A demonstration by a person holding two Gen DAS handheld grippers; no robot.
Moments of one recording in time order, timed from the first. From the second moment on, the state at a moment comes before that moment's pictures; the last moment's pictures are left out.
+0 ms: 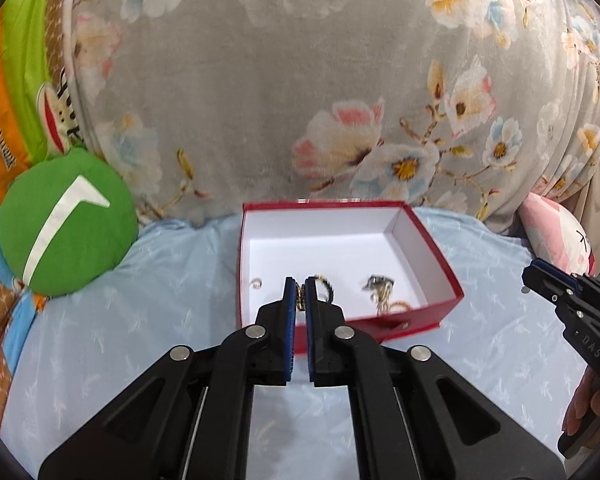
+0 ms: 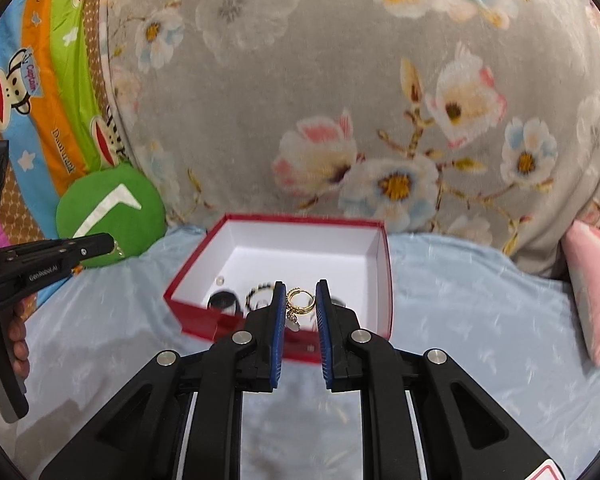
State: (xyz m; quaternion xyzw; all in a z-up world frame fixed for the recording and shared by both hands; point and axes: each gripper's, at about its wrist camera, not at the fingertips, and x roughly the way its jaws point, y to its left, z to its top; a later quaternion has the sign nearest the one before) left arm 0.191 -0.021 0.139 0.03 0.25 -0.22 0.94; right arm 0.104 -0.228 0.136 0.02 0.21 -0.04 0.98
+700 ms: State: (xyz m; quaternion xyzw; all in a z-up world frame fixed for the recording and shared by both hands) left arm 0.338 -0.107 0.140 0.03 0.26 -0.20 0.95; right arm 0.270 -0.276 0.155 0.03 0.22 -0.03 0.97
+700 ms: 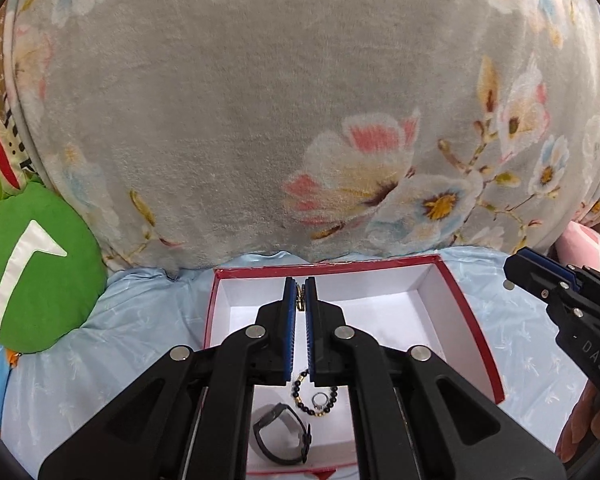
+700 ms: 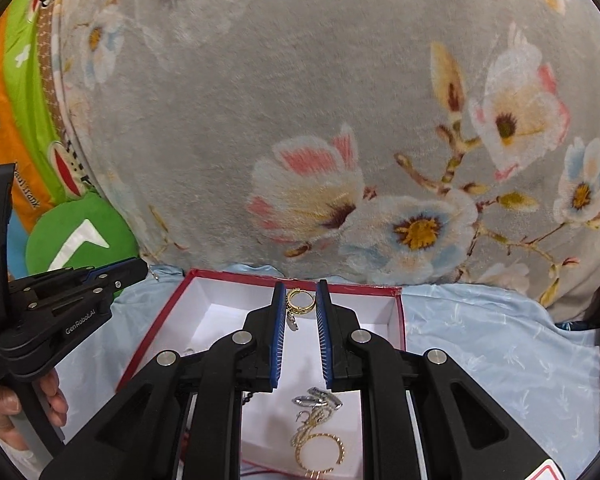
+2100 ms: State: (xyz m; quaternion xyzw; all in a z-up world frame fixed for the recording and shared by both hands) left arm 0.333 -0.109 0.077 0.07 0.30 -0.13 0.94; right arm 0.246 -0.266 0.095 0.02 0.23 -0.08 0.97
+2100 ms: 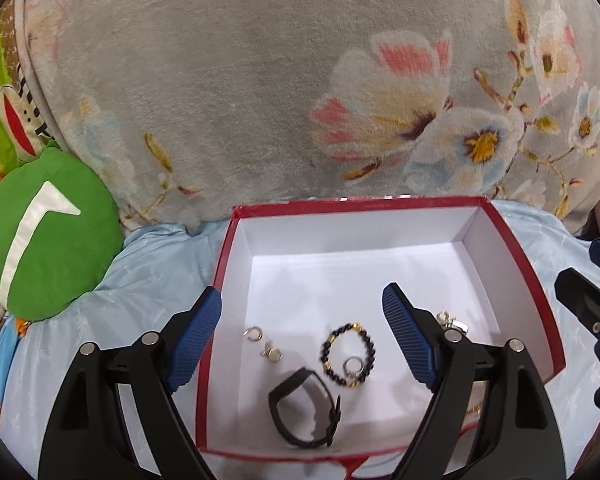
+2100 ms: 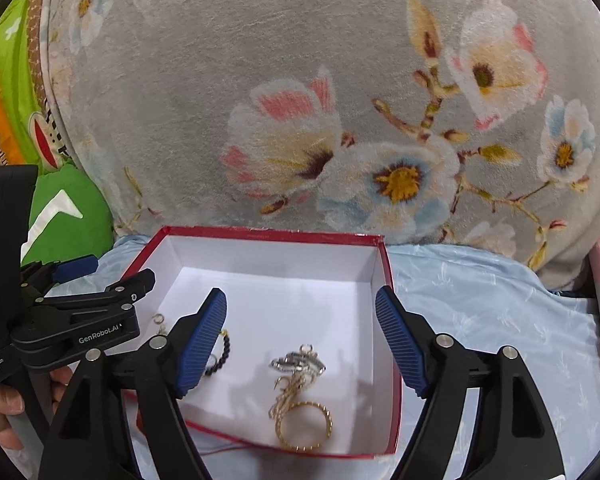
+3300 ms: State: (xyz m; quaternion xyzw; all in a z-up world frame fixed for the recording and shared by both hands) left arm 0.300 -0.077 0.048 0.03 0.36 -0.07 0.93; right arm 0.230 -0.253 0.045 0.06 0.32 -0.13 0.94
